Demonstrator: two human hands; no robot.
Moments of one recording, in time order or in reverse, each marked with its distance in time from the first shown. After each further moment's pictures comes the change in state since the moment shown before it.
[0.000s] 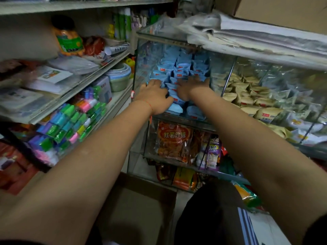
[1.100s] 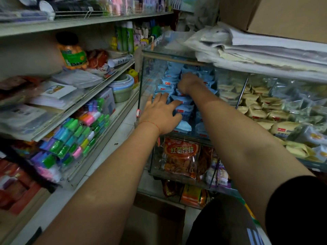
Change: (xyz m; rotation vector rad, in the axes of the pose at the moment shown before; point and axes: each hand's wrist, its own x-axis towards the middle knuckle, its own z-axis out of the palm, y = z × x) left_hand 0.001 -0.002 0.004 -0.069 0.040 0.040; right_hand 0.070 -0.014 -0.031 0.368 0.145 0.065
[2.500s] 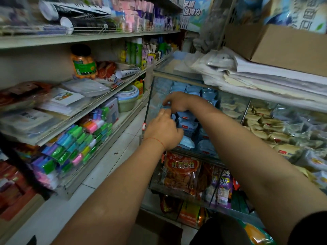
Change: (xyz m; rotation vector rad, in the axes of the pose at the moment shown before) left_hand -0.005 0.004 0.009 -0.220 0.115 -0.193; right_hand -0.008 -0.031 -0.003 -0.072 -0.214 -0.509
